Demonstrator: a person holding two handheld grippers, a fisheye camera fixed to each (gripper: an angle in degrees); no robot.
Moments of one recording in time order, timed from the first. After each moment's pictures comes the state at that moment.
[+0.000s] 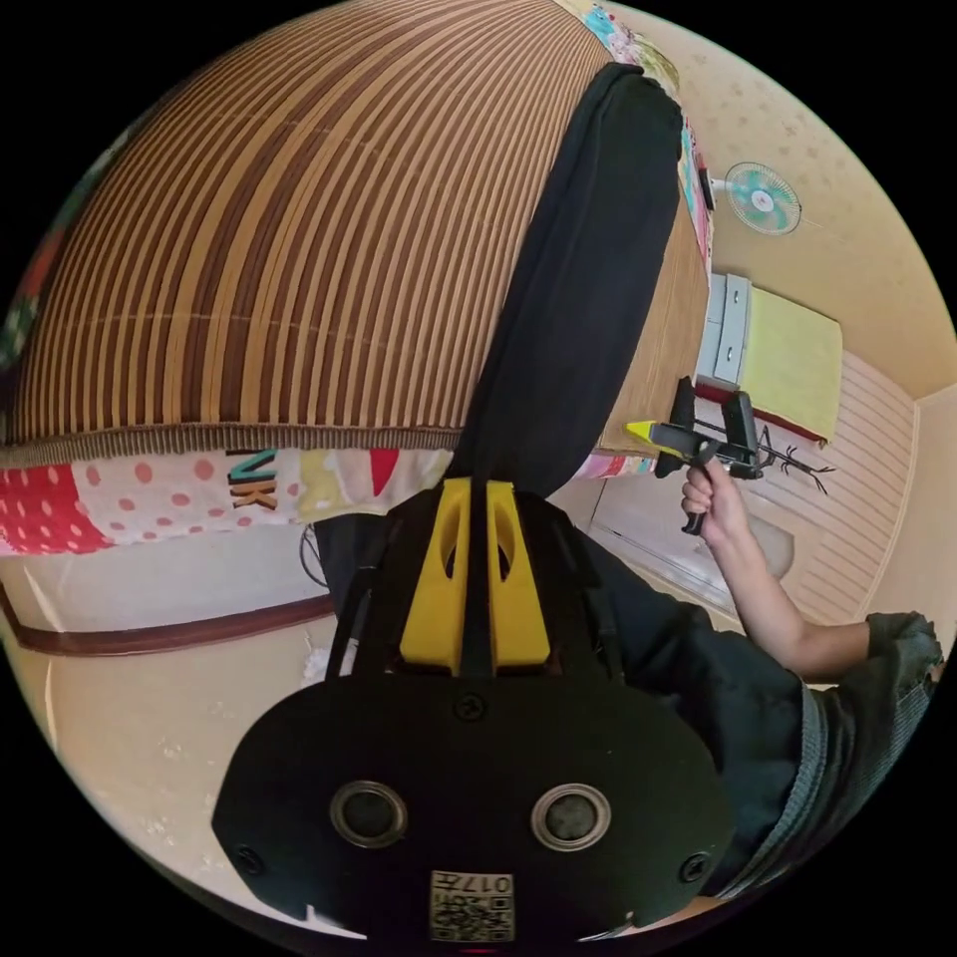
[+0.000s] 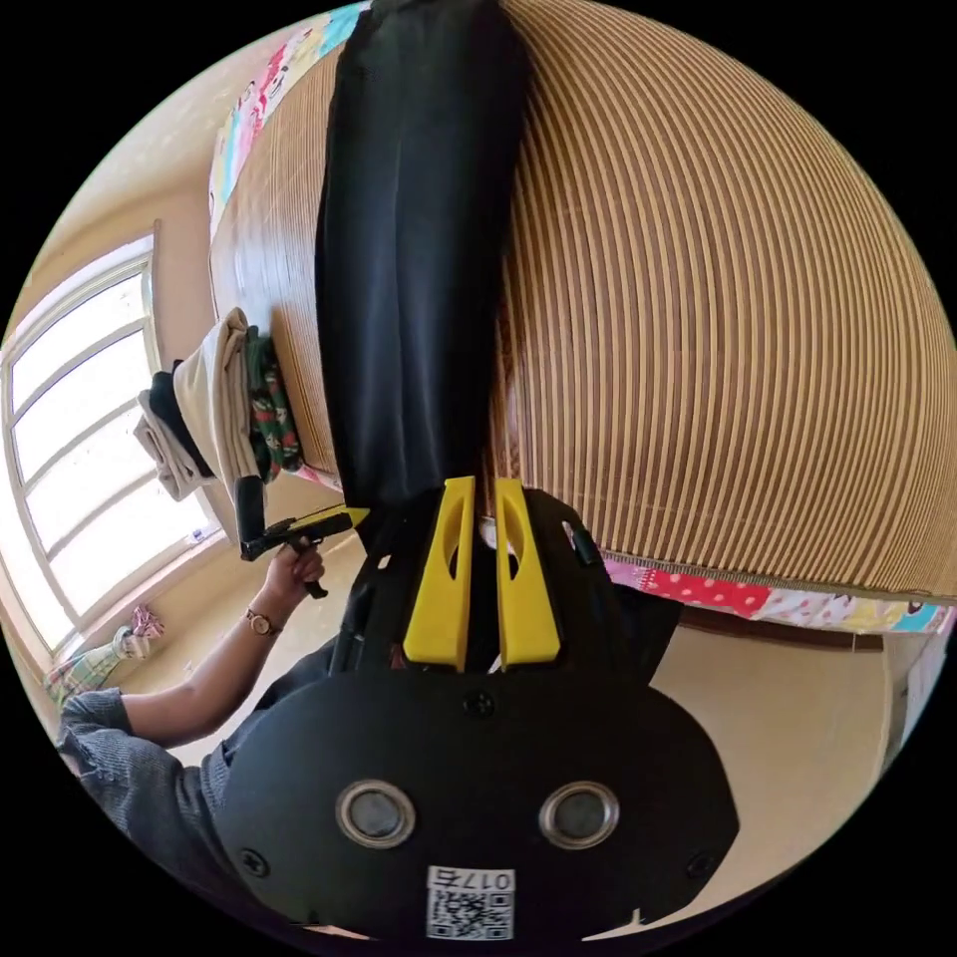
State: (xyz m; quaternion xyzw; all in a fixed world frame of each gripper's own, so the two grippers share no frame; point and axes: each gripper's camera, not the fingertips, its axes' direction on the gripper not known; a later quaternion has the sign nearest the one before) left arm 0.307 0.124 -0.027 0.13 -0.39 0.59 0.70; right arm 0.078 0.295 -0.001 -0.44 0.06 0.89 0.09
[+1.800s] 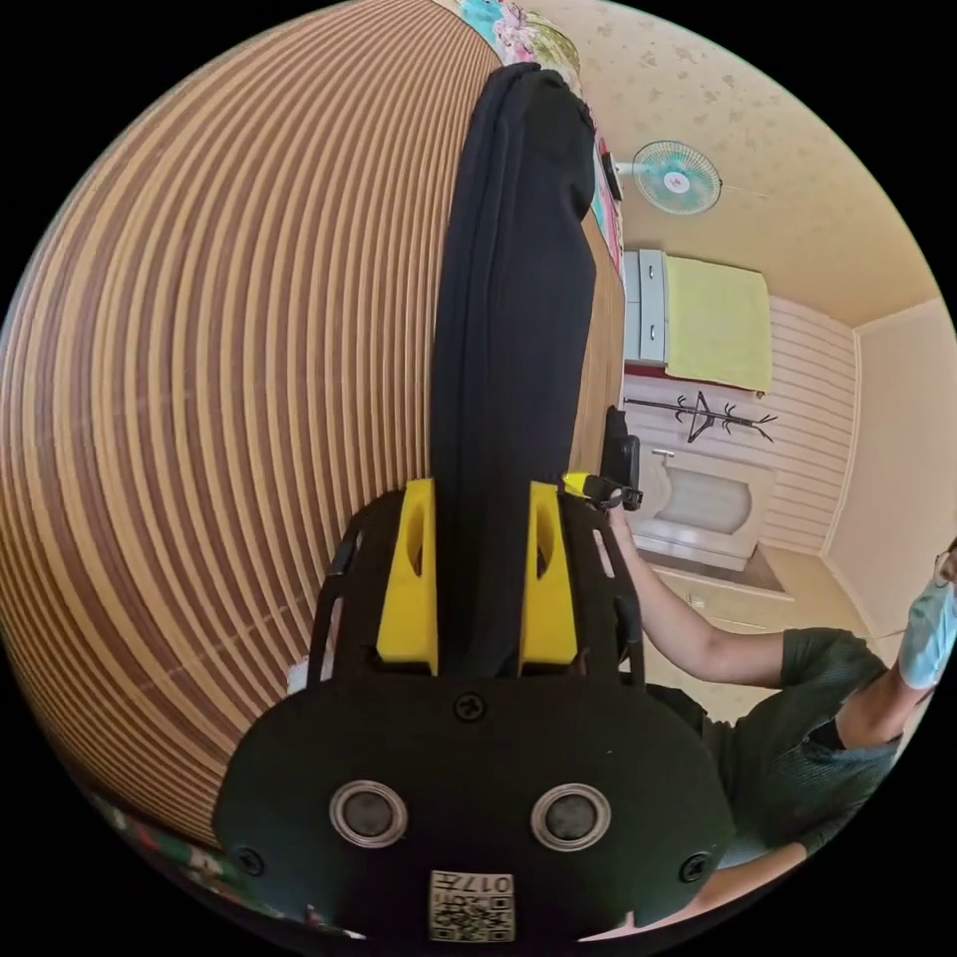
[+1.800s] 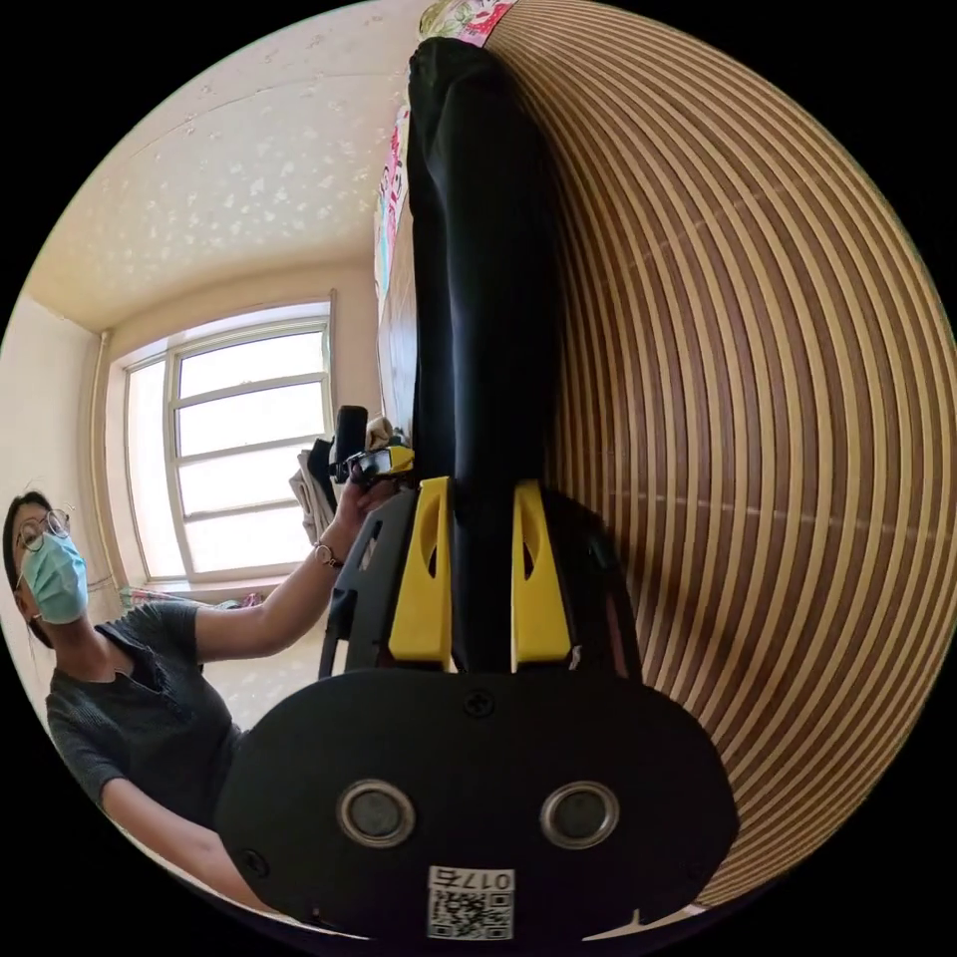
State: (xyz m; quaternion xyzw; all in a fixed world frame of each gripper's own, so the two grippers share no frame) left arm 0.456 0.158 0.105 0.03 -0.36 0.67 0.65; right arm 0.029 0.364 -0.104 -0.16 0.10 0.96 0.23
